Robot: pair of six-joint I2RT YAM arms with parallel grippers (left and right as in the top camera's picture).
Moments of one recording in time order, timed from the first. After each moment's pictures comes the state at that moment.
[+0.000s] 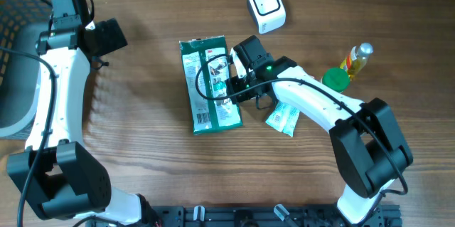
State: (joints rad) left arm 0.18 1.69 1.44 -0.77 -0.14 -0.23; right arm 0.59 1.89 1.24 -0.54 -0.18 0.21
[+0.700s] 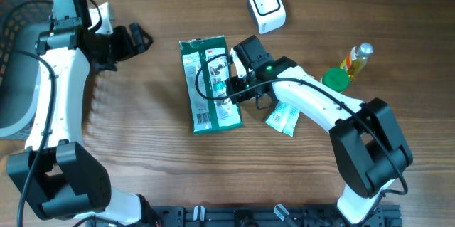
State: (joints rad) left arm 0.18 1.69 1.44 -0.88 0.40 -0.20; right arm 0.59 1.89 1.24 -0.54 -0.18 0.21
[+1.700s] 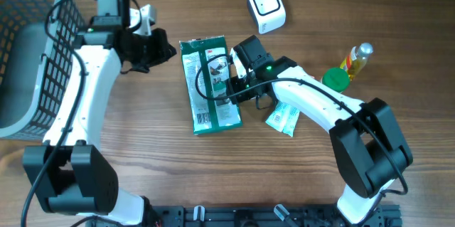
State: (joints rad) left arm -0.03 1.69 1.43 -0.90 0.43 -0.29; right arm 0.59 1.89 1.24 -0.54 -0.18 0.21
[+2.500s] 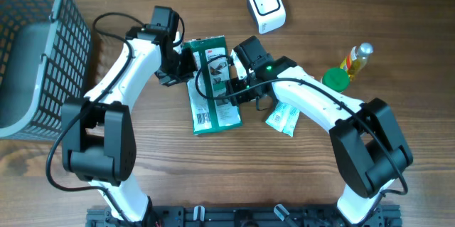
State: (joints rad) left arm -0.19 1.90 1.38 -0.89 0.23 -0.50; right arm 0.59 1.89 1.24 -0.56 -0.20 0.23
